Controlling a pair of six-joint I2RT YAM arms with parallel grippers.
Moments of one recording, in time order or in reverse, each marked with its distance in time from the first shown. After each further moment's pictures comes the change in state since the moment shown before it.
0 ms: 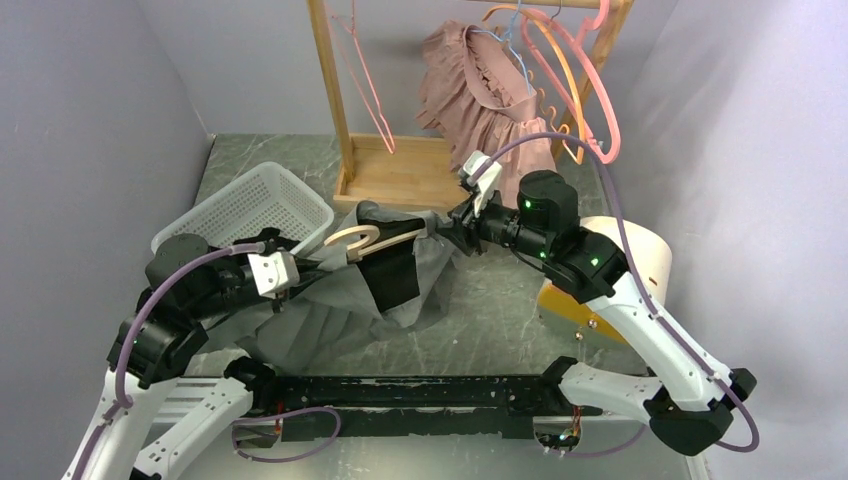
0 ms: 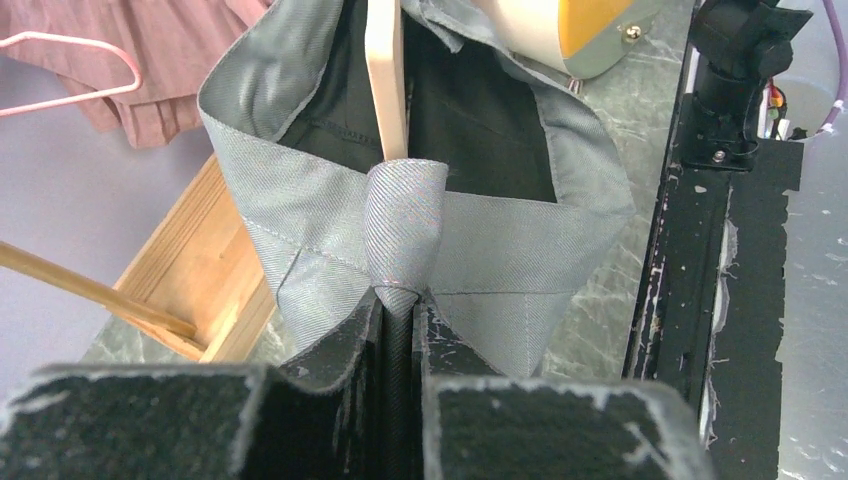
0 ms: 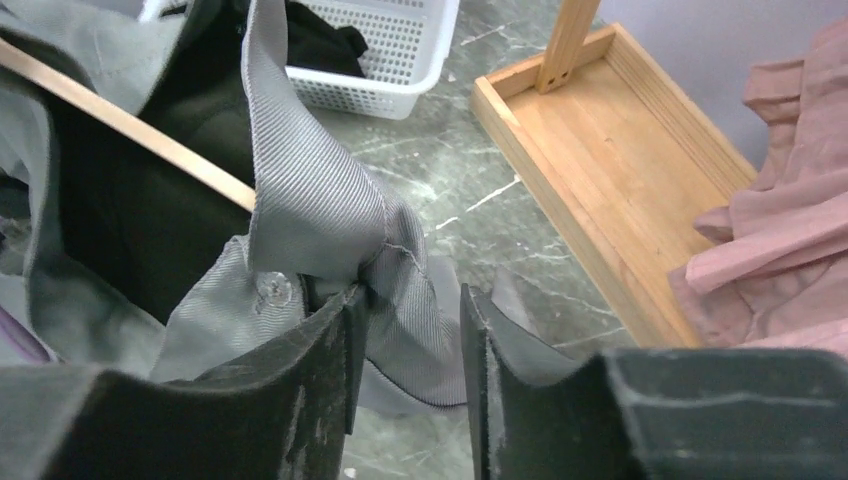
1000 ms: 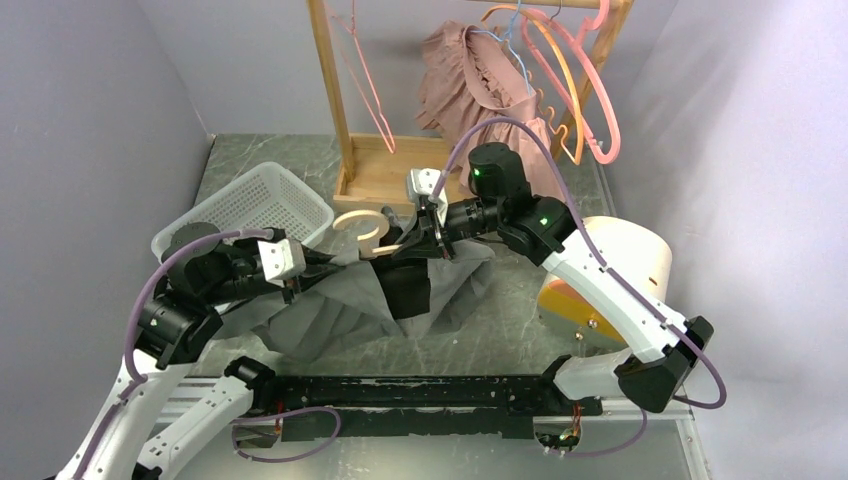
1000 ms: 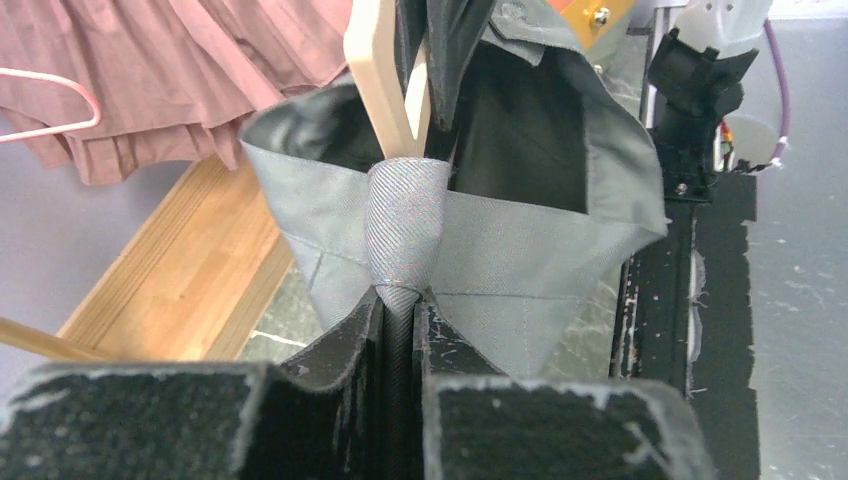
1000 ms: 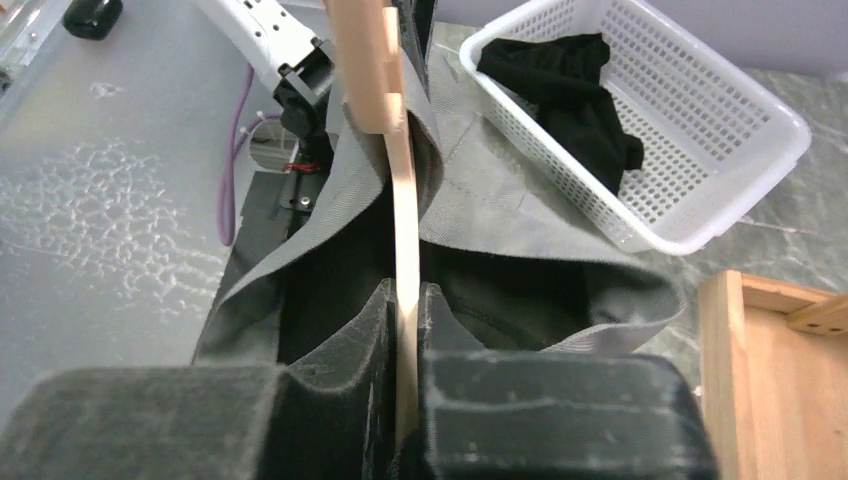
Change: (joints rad) left arm 0.000 0.059 -0.048 0.146 0.100 -0.072; right arm 0.013 0.262 0.161 -0.017 -0.688 -0.268
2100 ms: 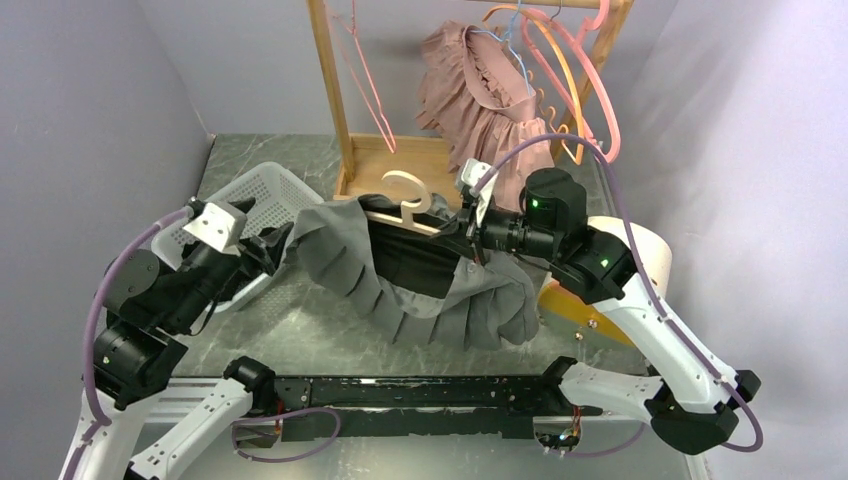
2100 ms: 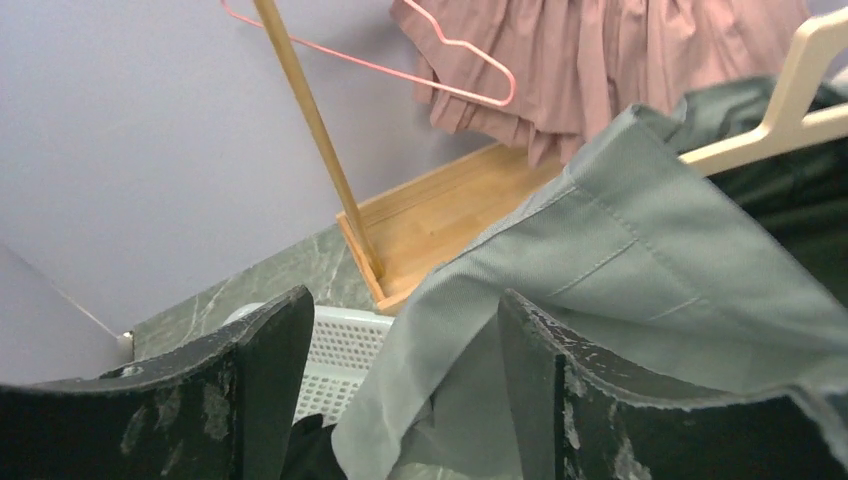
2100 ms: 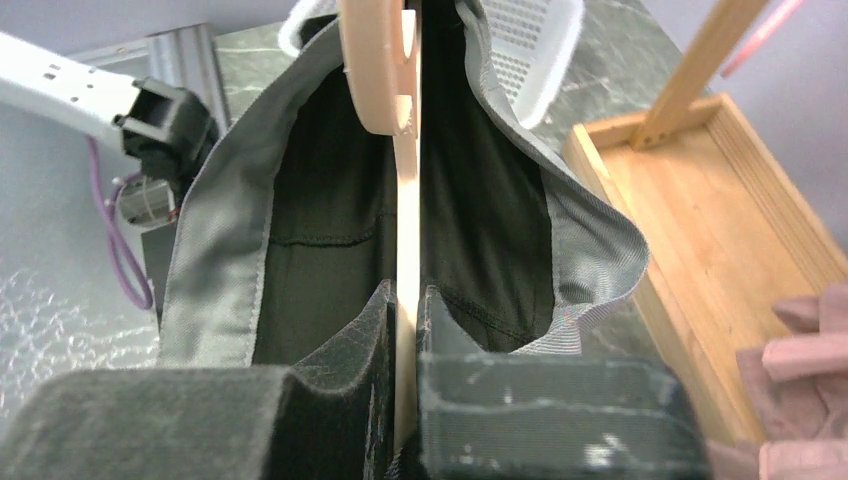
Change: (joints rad) left arm -0.007 -0.098 0.141 -0.023 -0.721 -0.146; right arm 0.007 -0.274 -0.090 -0.036 0.439 0.212
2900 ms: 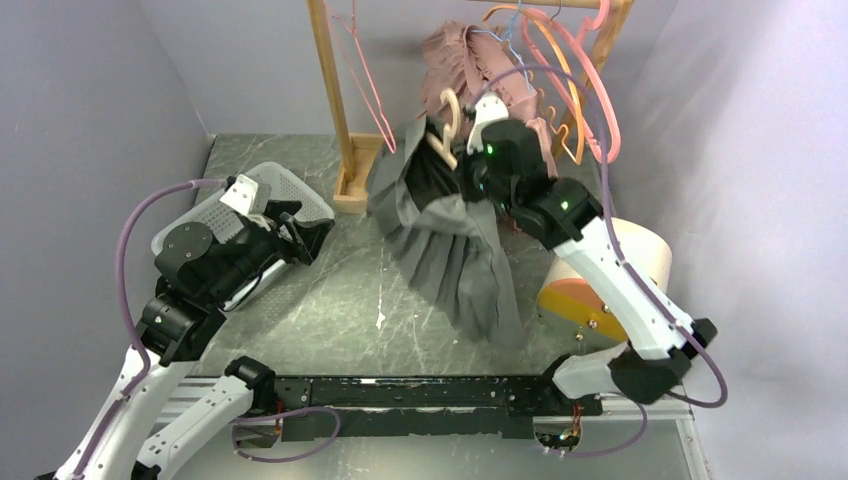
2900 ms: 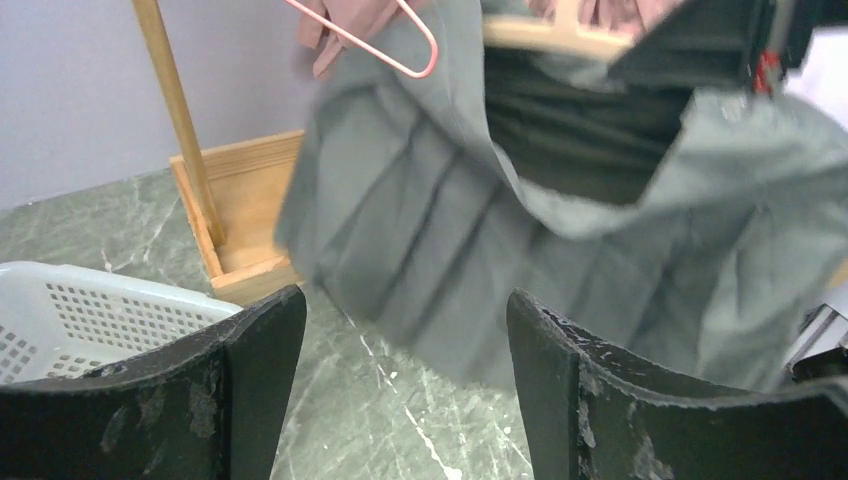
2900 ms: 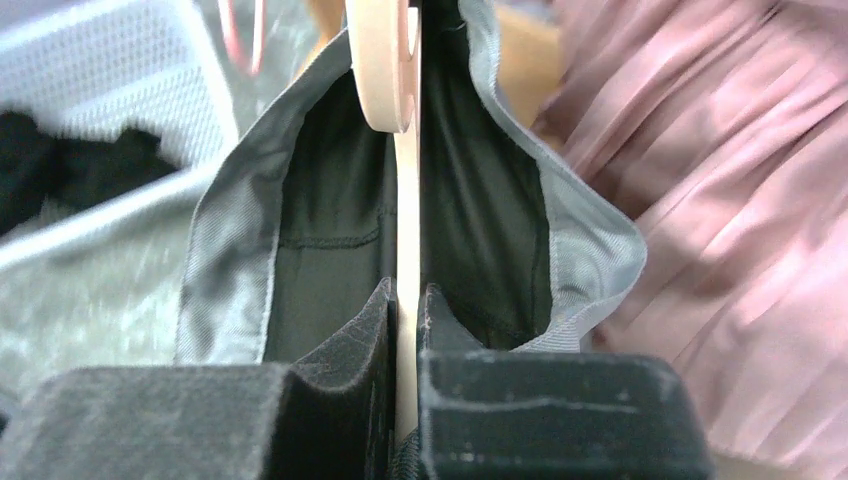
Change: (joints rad) left arm 0.000 0.096 -0.158 0.207 0.079 -0.378; right arm -0.021 0.281 0.267 -0.174 0.732 0.364
